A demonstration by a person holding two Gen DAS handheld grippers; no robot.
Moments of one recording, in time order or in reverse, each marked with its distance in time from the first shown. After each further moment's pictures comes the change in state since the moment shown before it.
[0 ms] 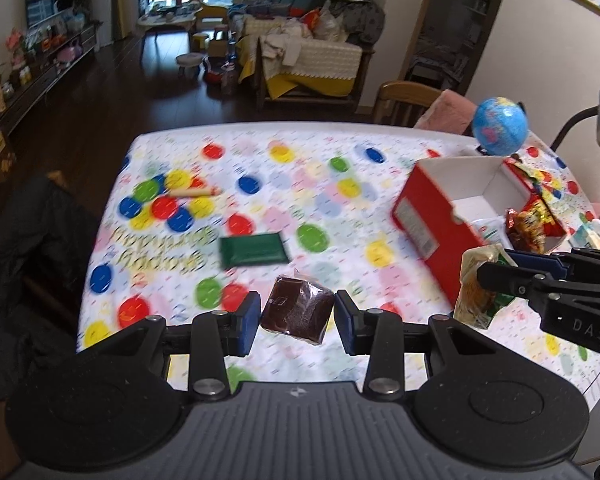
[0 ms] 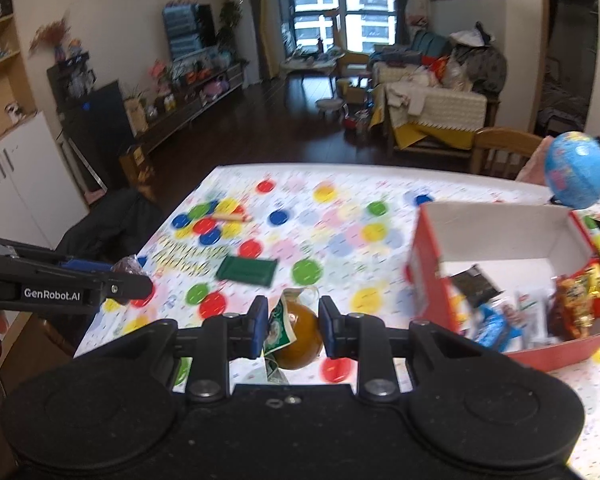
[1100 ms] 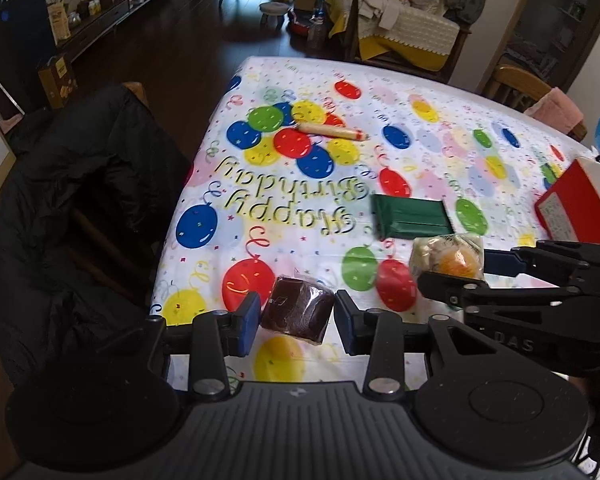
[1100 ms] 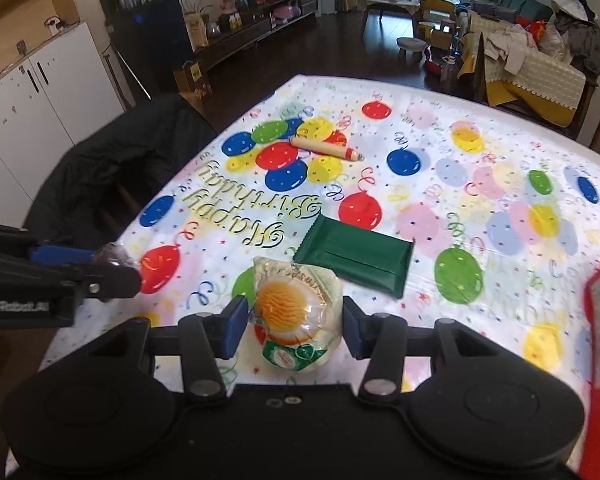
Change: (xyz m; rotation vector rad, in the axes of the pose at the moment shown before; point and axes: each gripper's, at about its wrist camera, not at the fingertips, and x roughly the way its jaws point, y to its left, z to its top) left arm 0.078 0.134 -0.025 -0.179 0.122 0.161; right arm 0.194 0.095 0.001 -0.155 0.223 0.160
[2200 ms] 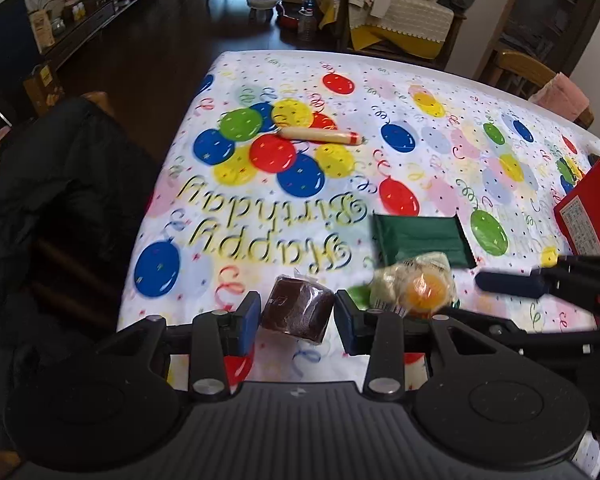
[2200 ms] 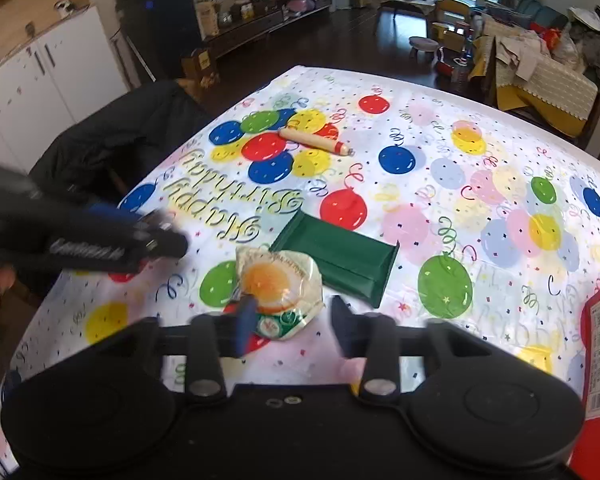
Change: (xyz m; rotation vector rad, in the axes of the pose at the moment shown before) left arm 0.059 -0.010 0.028 0.033 0.028 0.006; right arm 0.023 -0.022 0.005 -0.051 0.021 0.010
